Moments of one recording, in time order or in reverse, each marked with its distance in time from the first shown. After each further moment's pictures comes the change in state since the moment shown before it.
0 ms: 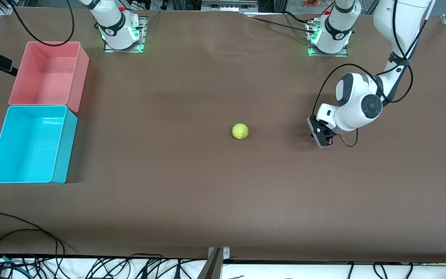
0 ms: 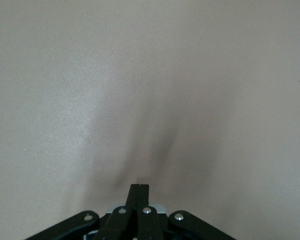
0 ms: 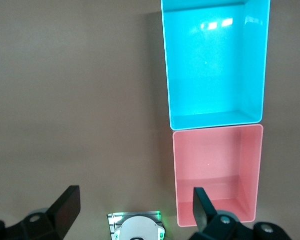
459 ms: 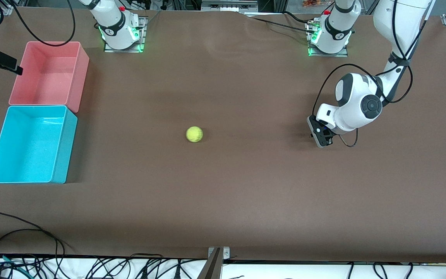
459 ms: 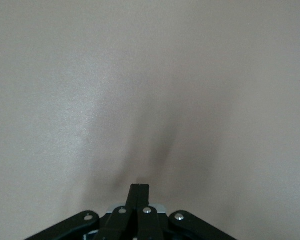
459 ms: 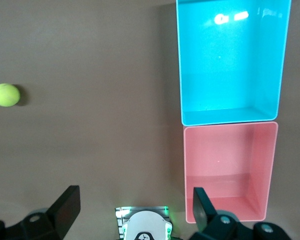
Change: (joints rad) left arm 0.000 0.003 0.000 0.000 0.000 0.000 0.000; right arm 0.002 0.004 0.008 -0.003 0.036 -0.019 0.001
